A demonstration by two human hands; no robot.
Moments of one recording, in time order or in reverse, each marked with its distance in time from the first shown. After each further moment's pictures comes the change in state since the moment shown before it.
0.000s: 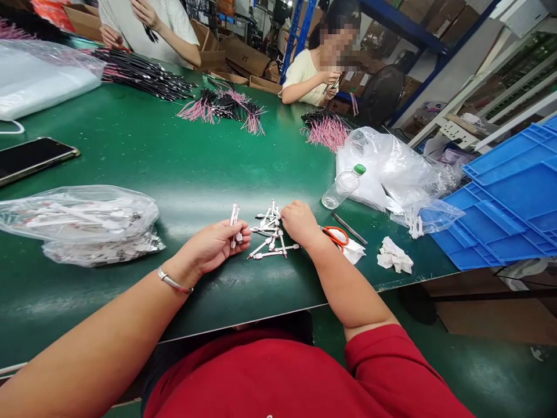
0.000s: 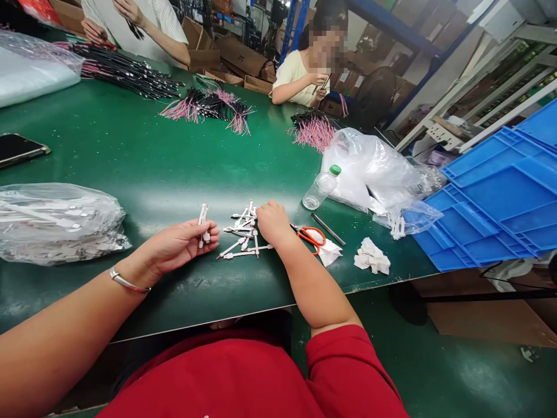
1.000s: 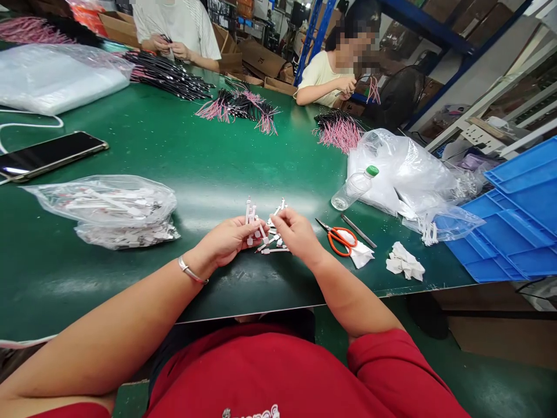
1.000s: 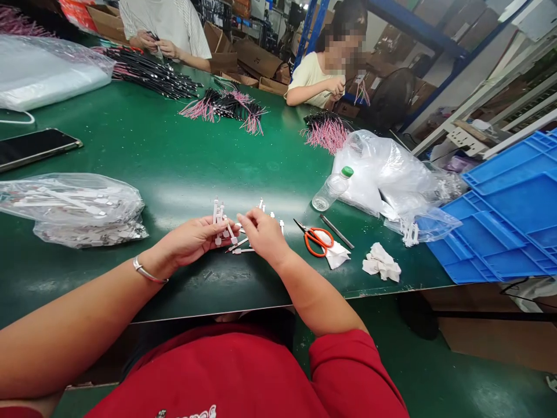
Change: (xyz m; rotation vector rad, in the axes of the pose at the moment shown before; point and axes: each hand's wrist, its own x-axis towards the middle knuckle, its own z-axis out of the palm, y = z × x) left_hand 0.001 -0.012 0.001 0.094 -0.152 0.103; right_hand -0.031 -0.054 -0.012 1.200 0.090 0.132
